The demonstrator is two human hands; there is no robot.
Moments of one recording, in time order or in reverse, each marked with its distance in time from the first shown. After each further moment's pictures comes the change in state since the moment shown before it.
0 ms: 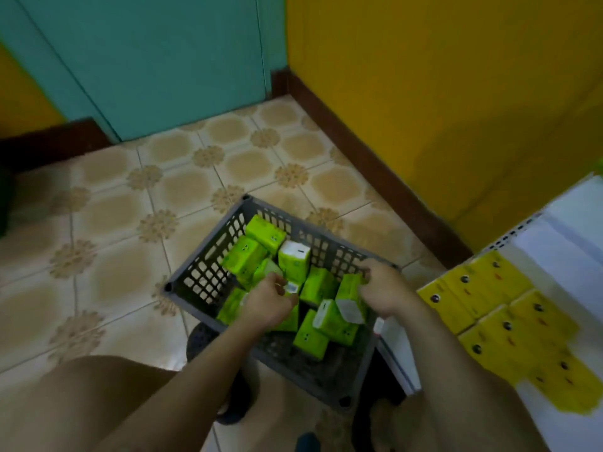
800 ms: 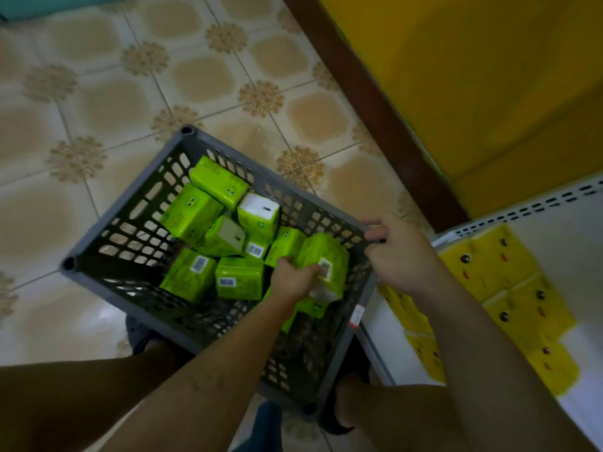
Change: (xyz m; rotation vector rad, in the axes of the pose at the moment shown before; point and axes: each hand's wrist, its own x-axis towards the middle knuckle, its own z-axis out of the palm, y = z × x) left_hand 0.112 0.009 0.143 -0.527 -0.051 -0.359; right_hand 0.052 0.018 -0.032 0.183 0.093 0.056
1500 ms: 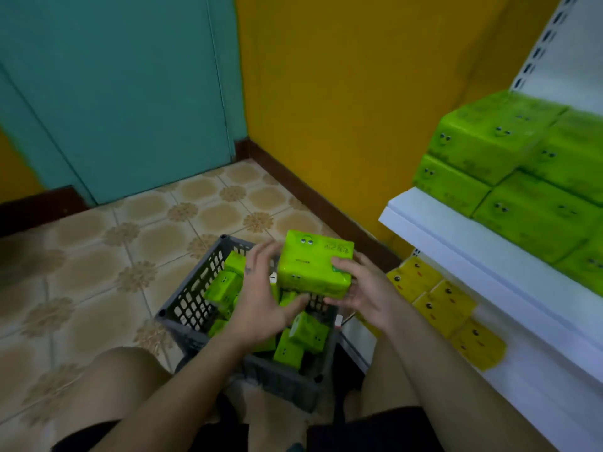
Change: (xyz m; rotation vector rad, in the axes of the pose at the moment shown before) left_hand -0.290 0.022 -0.149 0.378 0.062 1.409; right_hand -0.237 -0.013 0.002 1.031 -0.033 -0.188
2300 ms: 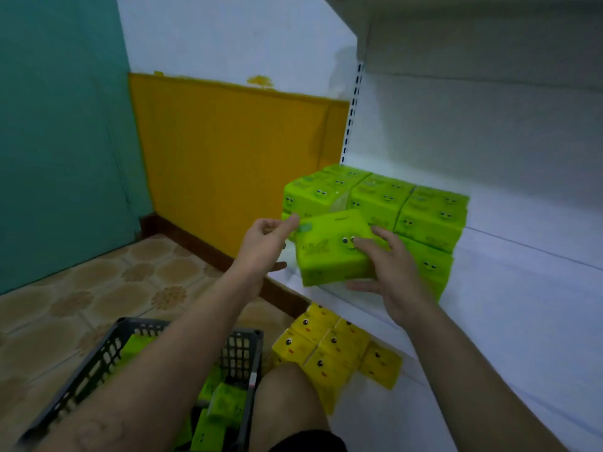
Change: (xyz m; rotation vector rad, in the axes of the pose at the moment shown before) left_hand 0.110 0.224 0.058 -0.654 -0.196 -0.341; right_hand -0.160 -0.123 -0.114 -0.036 0.495 -0.570
